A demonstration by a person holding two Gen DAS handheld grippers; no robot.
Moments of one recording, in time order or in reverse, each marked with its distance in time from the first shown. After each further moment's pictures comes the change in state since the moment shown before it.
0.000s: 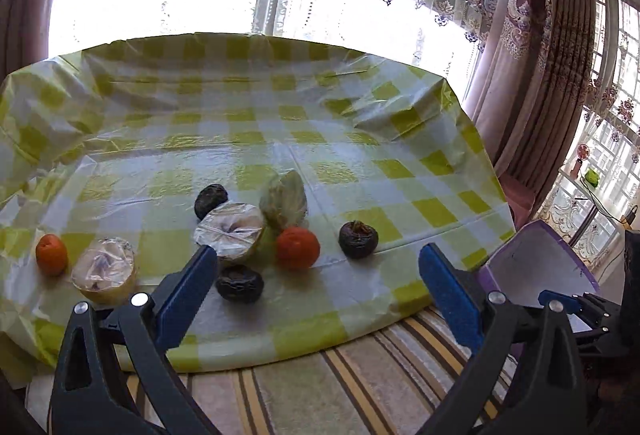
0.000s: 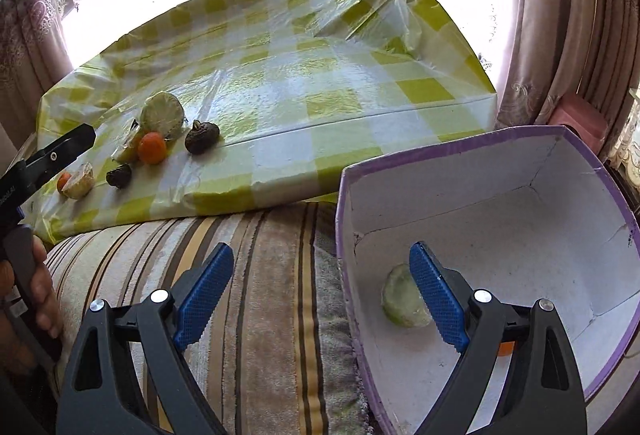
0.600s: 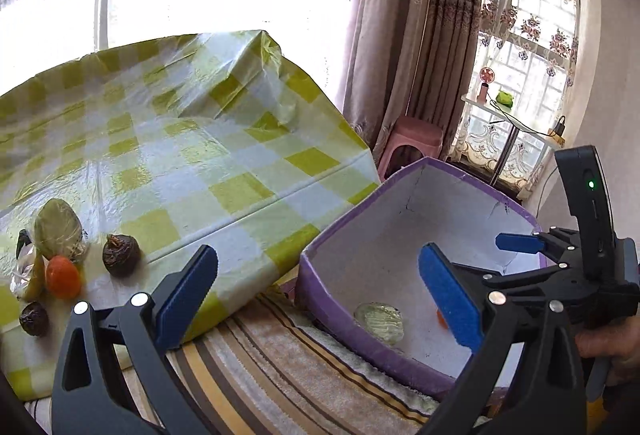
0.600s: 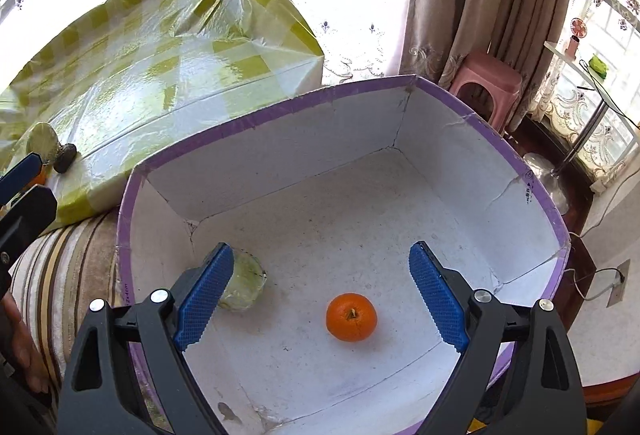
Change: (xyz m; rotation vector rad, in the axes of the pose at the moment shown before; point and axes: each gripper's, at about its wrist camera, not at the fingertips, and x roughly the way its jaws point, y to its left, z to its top) left arm 0.038 -0.184 -0.026 0.289 0.076 -0.347; right arm -0.019 -0.121 -0.007 0.153 0.059 -0.268
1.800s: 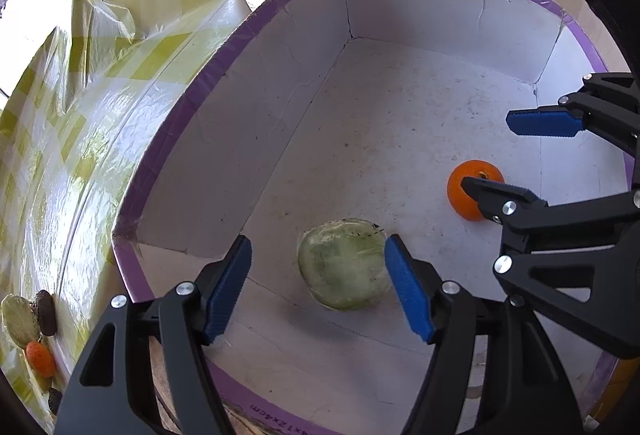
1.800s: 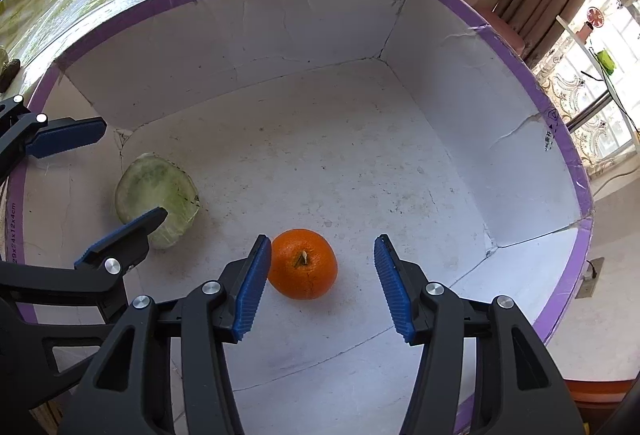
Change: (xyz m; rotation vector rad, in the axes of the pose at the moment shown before) left arm 0.142 -0.111 -0.045 0.483 0.526 0.044; right arm 0.067 -0.028 -0.036 -0.073 0.263 -0.144
